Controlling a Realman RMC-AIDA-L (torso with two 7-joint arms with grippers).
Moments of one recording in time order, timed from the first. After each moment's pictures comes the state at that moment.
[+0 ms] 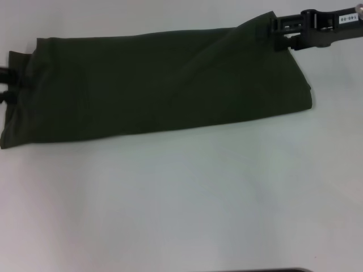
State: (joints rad) left arm -0.56 -1.87 -2.53 -0.73 -0.79 1.47 -2.65; right arm 0.71 1.90 -0.74 -0.65 -2.13 -1.50 2.41
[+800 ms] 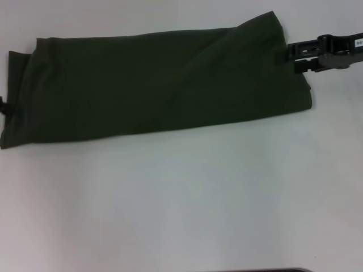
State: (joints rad) left arm -0.56 -1.85 -2.53 -0.74 -0.63 1.49 -2.69; right arm 0.67 1.89 -0.74 -0.66 -2.21 -1.50 2.42
